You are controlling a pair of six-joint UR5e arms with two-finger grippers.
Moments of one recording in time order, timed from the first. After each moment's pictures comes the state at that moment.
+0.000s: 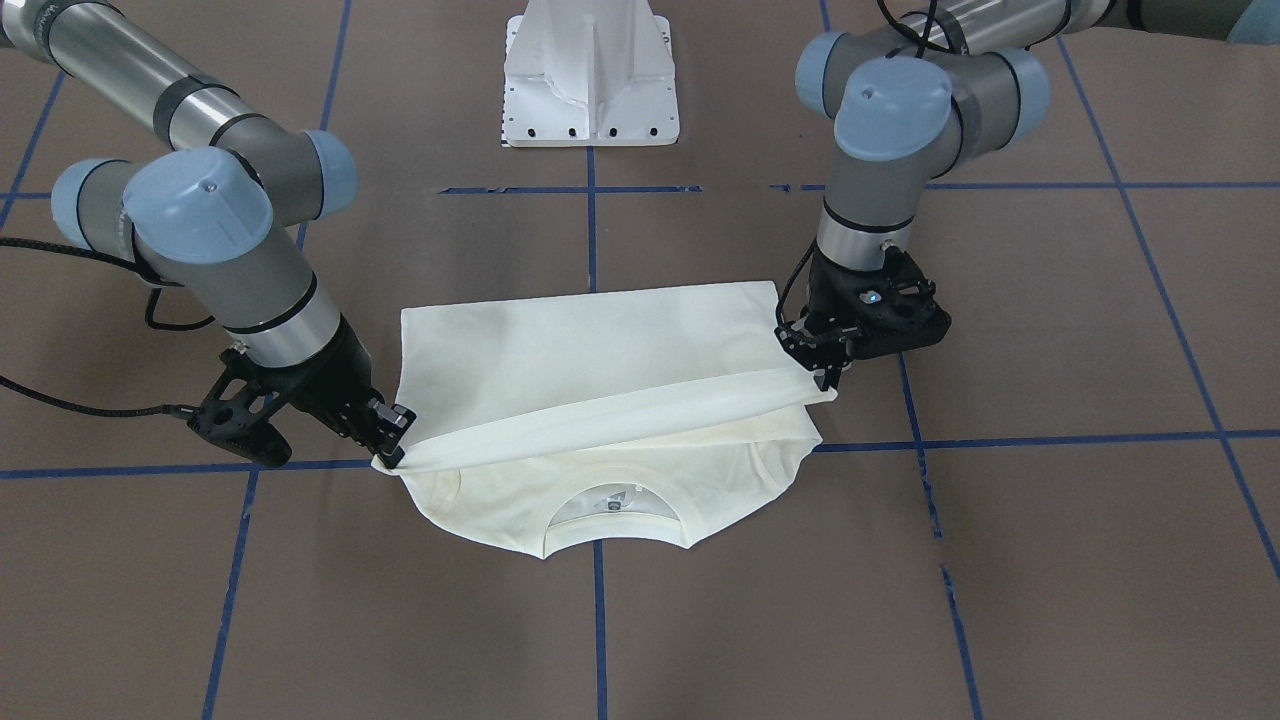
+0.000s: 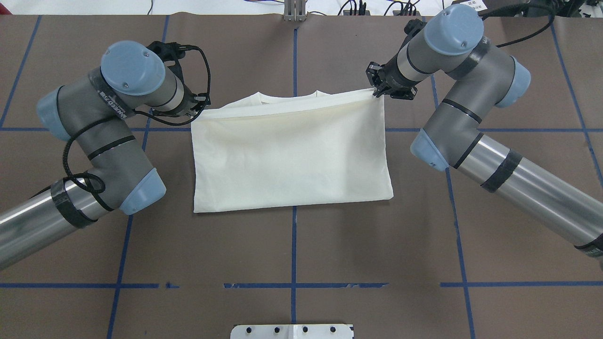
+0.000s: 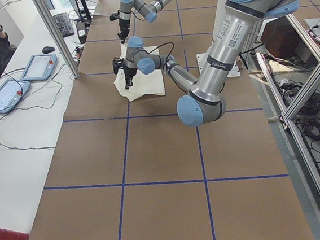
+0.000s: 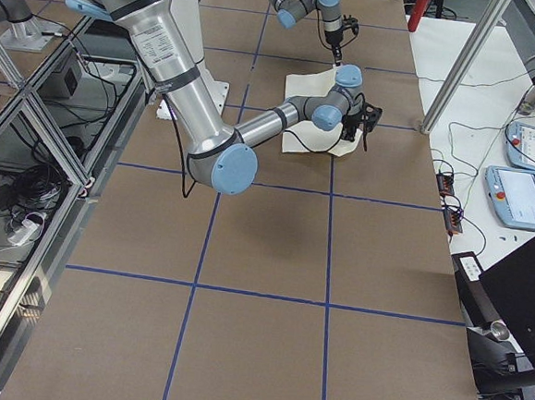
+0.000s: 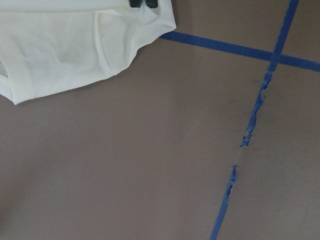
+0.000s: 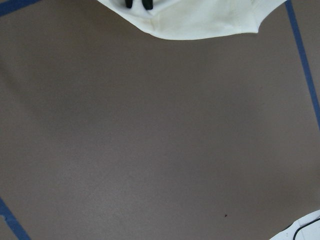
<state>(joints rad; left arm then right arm) -0.74 -2.15 -1.57 -1.79 -1.76 -1.25 0.84 -0.93 1.36 -1.11 1.98 1.53</state>
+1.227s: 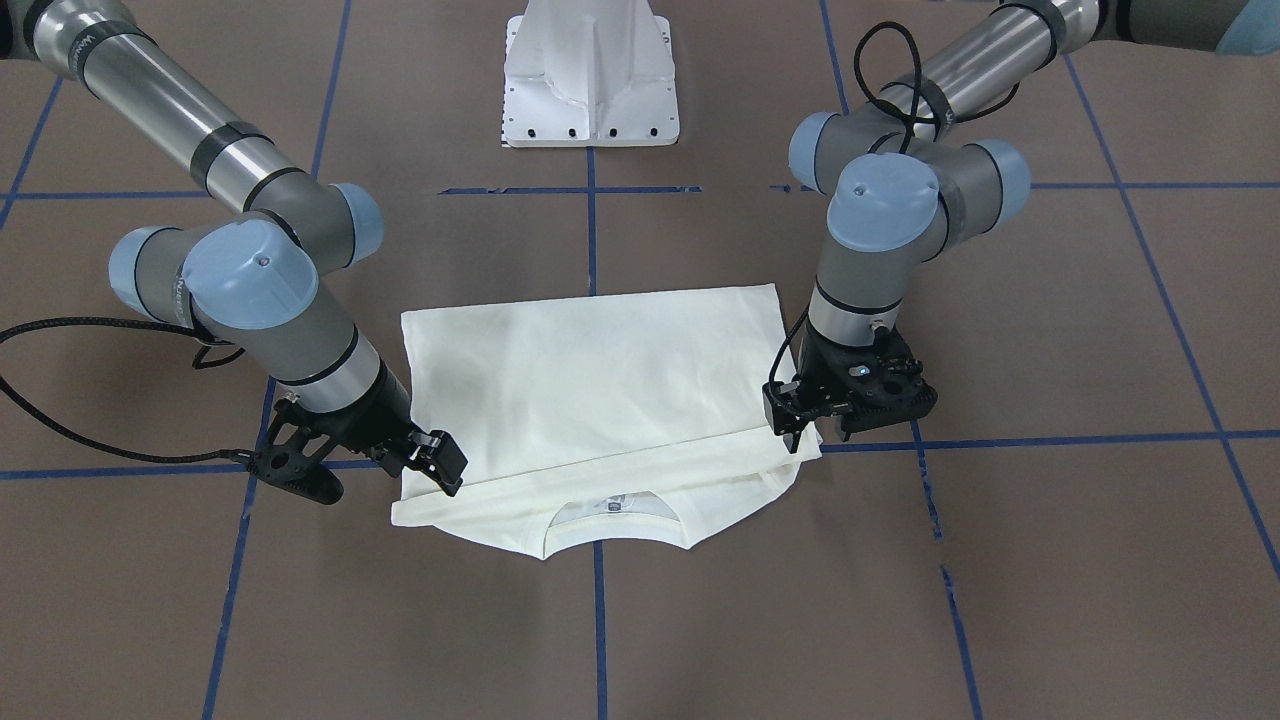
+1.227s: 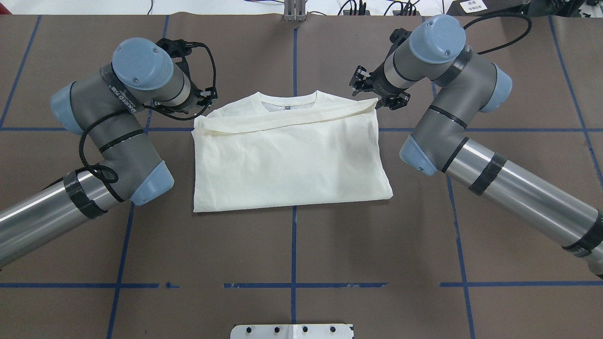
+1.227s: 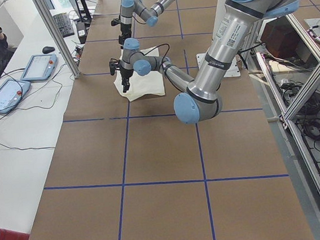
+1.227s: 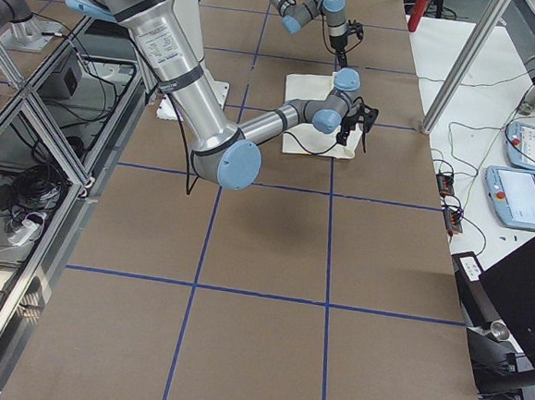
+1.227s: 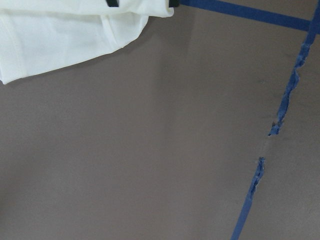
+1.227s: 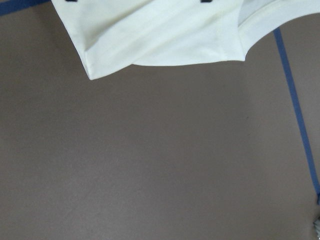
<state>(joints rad) -0.76 -2.18 -1.51 -1.82 -1.78 -1.24 0.80 -0.93 1.34 -1.01 2.00 1.53</state>
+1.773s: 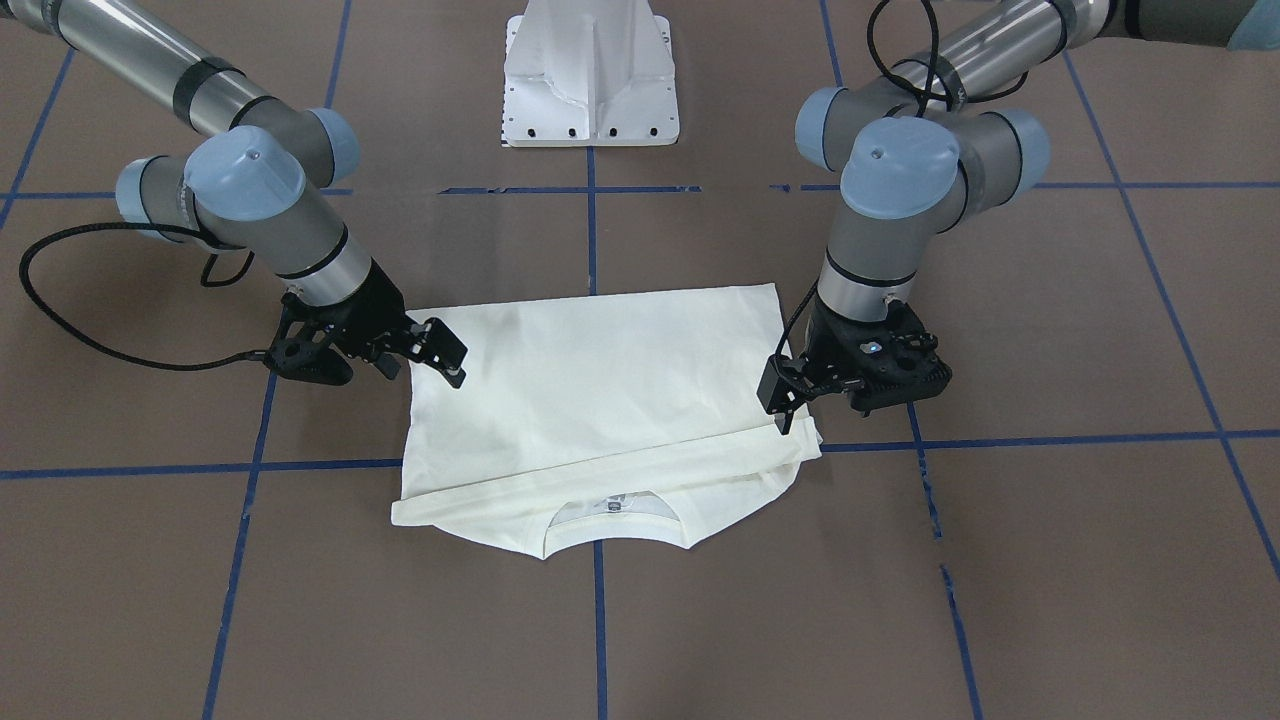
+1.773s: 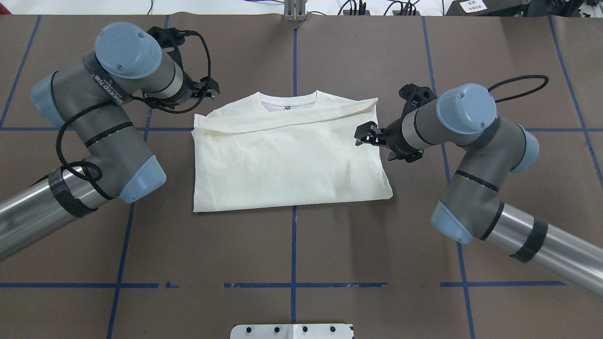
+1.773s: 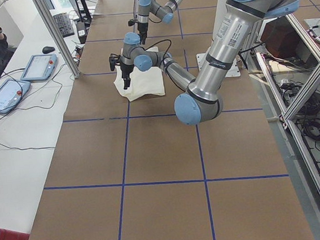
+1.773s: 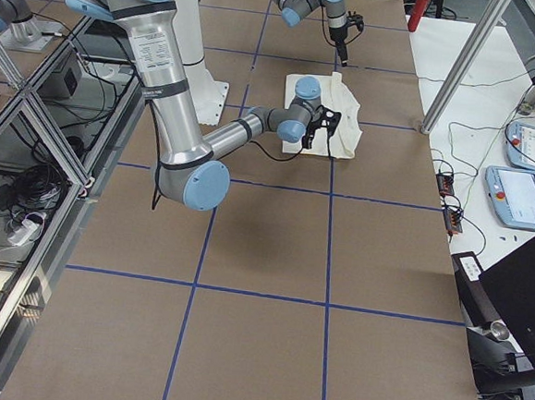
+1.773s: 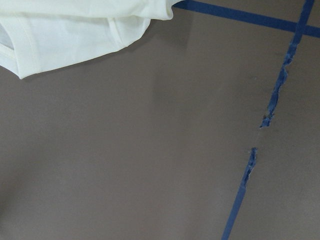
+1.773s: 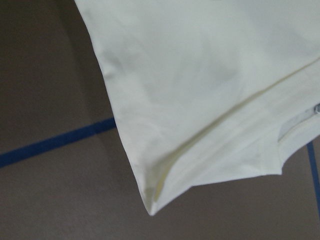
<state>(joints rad) -0.77 -2.17 -1.61 -1.75 -1.79 -1.25 0.66 -1.19 1.63 -0.99 1.94 1.54</state>
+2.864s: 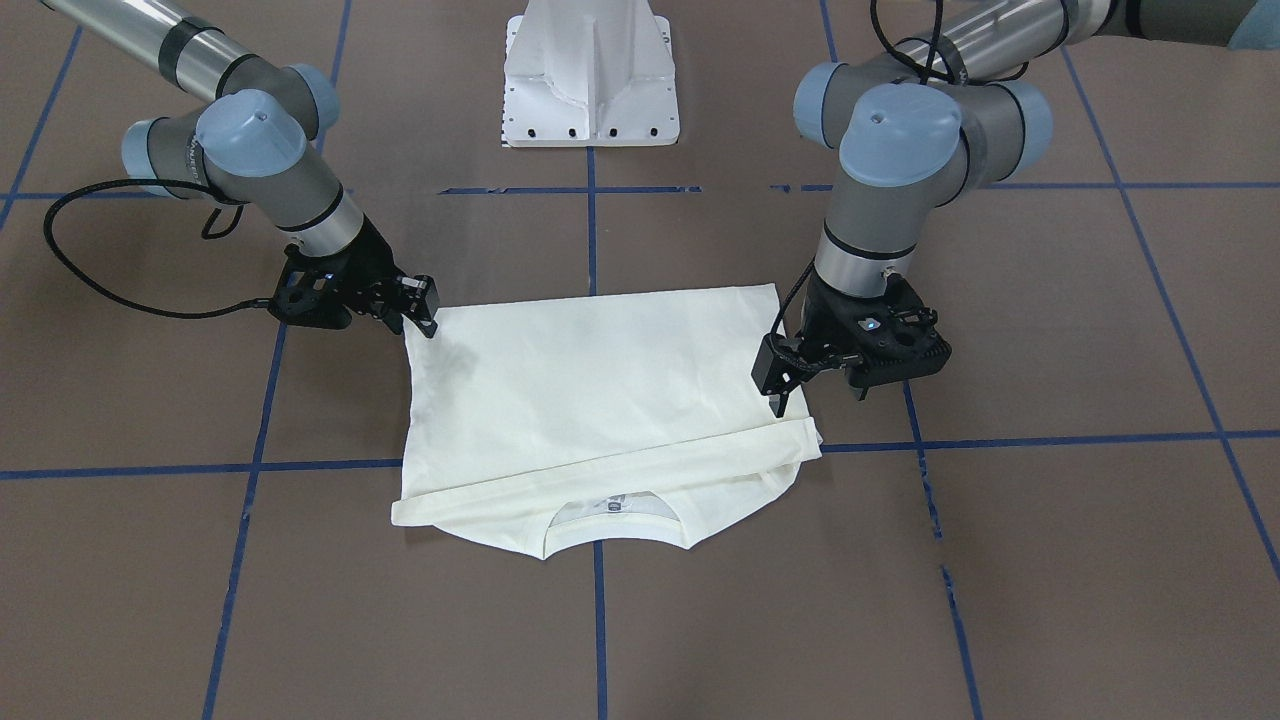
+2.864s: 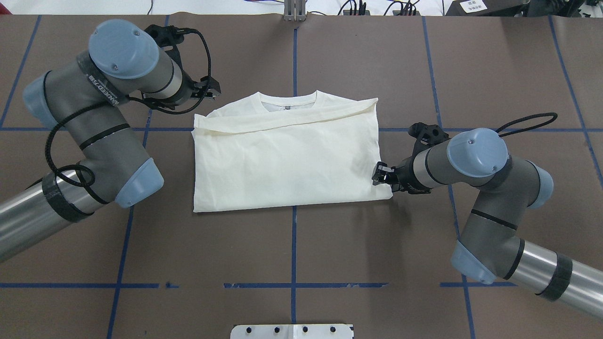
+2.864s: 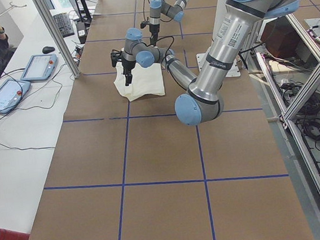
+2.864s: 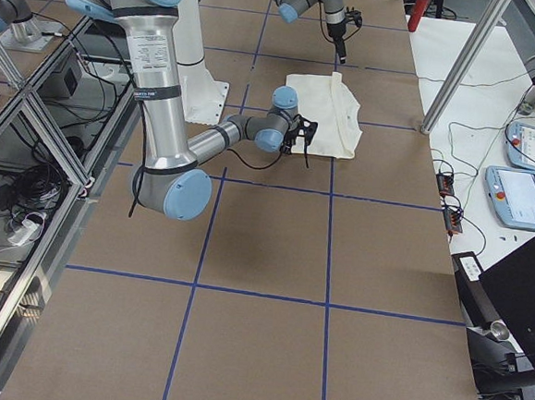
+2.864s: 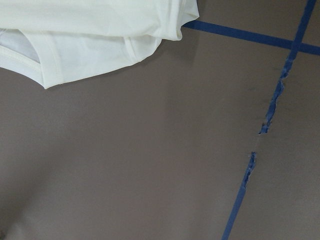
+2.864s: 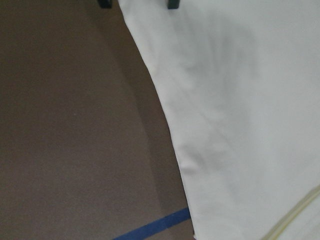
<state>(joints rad) -0.77 -2.16 -1.66 -1.73 -1.79 -1.26 0.58 -1.30 1.70 -0.99 1.92 1.54</state>
